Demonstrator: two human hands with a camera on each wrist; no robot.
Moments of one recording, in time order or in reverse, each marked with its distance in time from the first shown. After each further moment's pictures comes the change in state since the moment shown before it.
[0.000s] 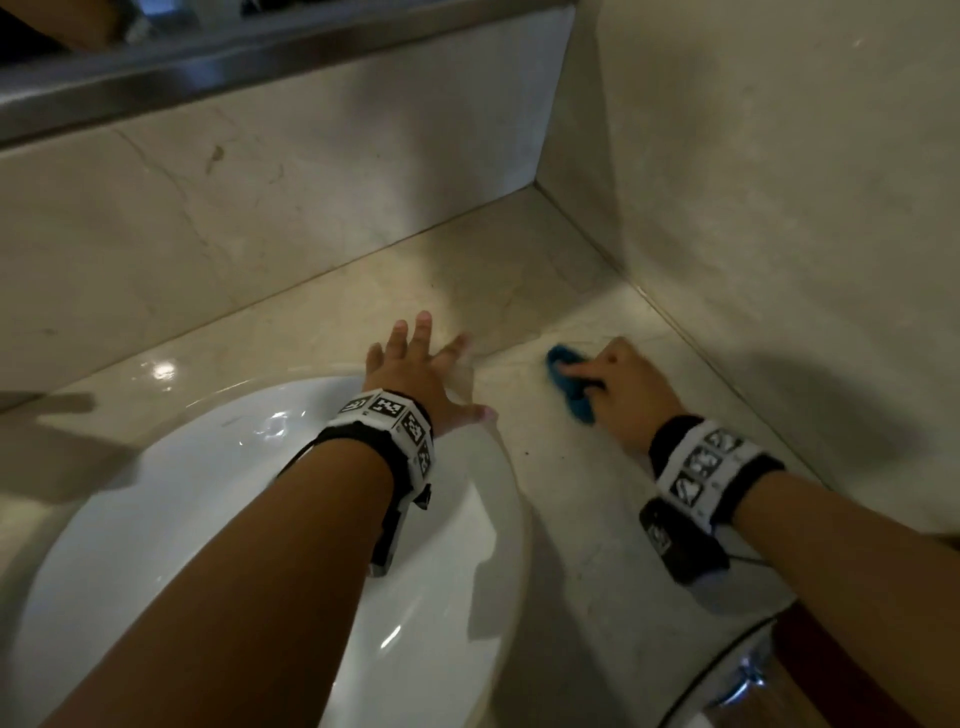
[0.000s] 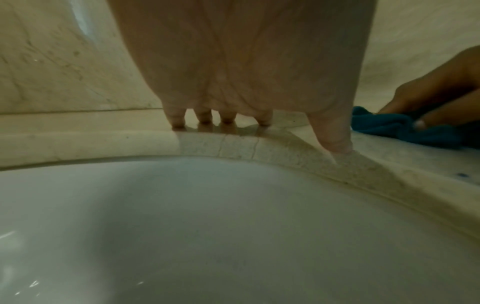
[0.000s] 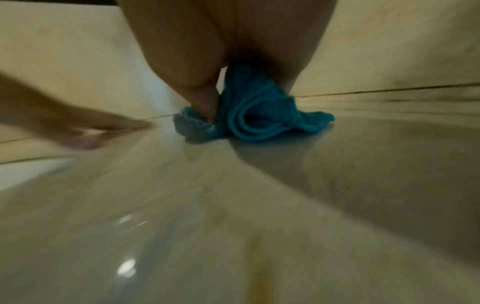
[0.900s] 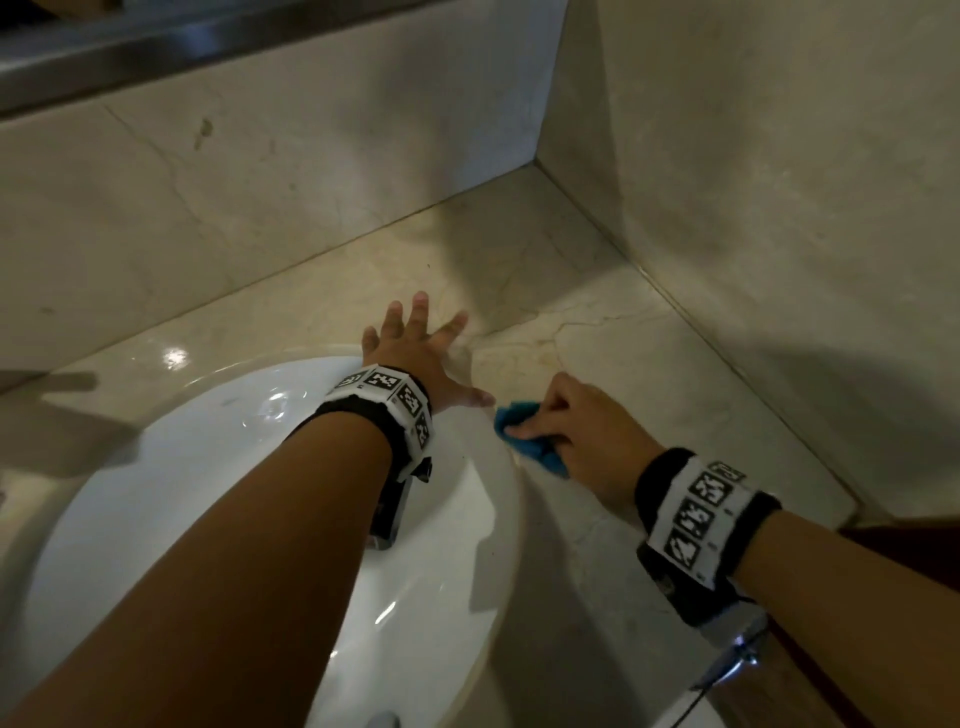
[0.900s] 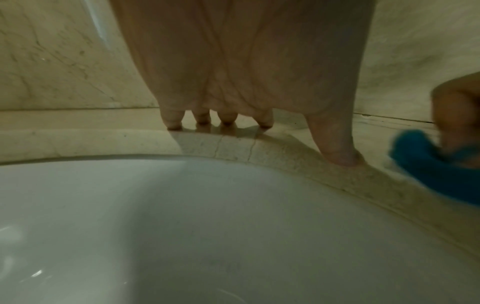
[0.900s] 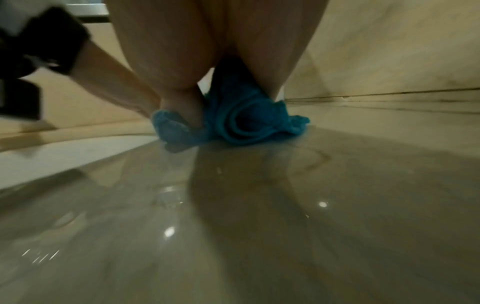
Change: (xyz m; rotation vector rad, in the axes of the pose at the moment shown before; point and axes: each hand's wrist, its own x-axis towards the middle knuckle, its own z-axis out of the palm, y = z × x) left_hand 0.002 0.007 -0.003 -0.015 -0.036 -0.059; right_hand -0.046 -0.030 0.019 0.320 -0.200 0.008
